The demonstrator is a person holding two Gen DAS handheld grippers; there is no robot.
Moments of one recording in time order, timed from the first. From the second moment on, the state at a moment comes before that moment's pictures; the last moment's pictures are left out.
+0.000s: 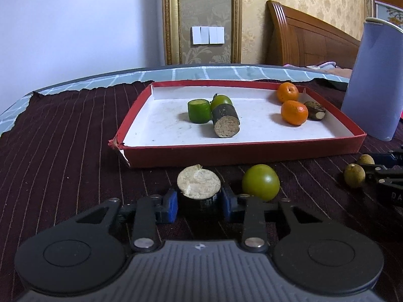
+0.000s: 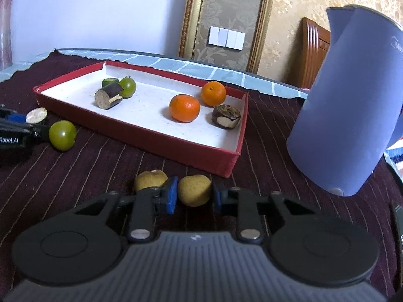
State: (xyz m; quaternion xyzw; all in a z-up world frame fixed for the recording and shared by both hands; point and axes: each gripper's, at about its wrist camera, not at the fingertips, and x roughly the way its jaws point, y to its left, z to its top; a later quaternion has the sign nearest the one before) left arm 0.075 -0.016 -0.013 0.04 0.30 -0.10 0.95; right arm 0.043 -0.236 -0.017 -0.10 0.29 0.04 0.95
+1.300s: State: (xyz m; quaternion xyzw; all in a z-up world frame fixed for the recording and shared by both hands) left arm 0.091 -0.048 0.018 0.05 0.25 -0.10 0.96; right arm 0.074 -0.212 0.010 -0.05 0.23 0.06 0.97
